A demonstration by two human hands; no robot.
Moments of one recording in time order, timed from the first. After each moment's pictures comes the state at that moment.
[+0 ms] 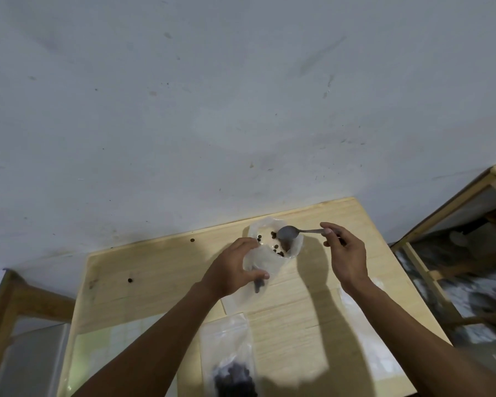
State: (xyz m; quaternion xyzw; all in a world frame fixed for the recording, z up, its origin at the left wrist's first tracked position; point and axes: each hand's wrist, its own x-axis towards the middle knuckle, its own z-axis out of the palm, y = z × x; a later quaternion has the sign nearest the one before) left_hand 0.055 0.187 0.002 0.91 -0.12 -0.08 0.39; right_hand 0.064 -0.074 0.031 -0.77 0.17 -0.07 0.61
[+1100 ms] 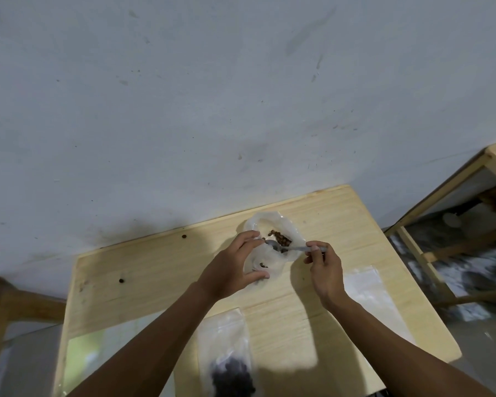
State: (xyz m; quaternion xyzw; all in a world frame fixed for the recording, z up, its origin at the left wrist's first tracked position) left_hand 0.051 0.179 0.005 0.91 -0.25 -0.02 0.34; right_hand 0.031 -0.051 -0.018 -0.74 0.23 -0.02 0.63
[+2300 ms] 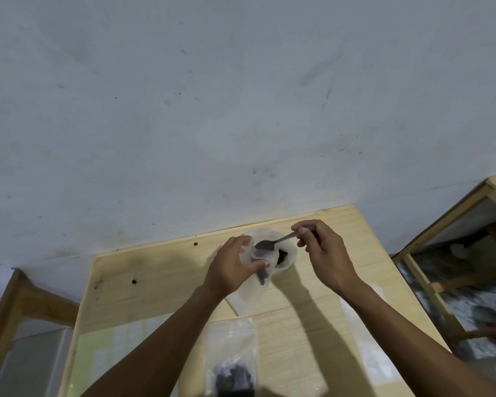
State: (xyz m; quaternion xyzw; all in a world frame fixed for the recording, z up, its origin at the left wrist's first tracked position) left_hand 0.051 0.181 0.024 0.89 0.02 -0.05 0.45; right_hand 0.048 -0.037 0.093 -0.83 -0.02 -0.03 0.56
